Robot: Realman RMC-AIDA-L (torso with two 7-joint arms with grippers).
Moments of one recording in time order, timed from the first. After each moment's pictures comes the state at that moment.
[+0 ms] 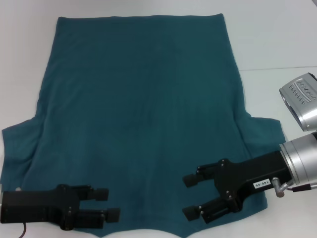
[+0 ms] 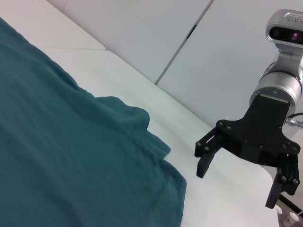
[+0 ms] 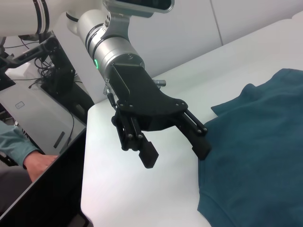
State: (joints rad) left arm -0.48 -2.10 0.66 0.77 2.18 1.79 -1.70; right arm 0.61 2.06 -0.93 -0.75 -2.08 -1.71 1.63
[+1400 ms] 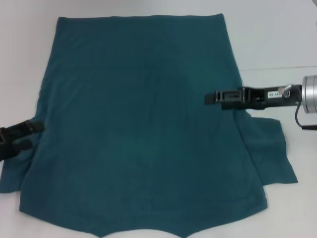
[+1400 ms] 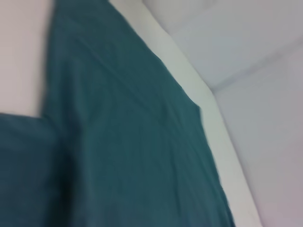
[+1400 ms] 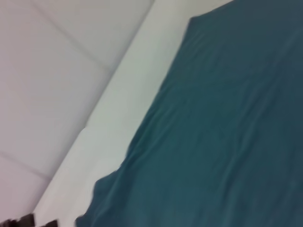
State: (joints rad) left arm -0.49 -2.05 0.33 0.75 2.17 1.48 -2.30; right arm 0.71 1.96 -0.73 -0.64 -2.08 -1.36 2.29
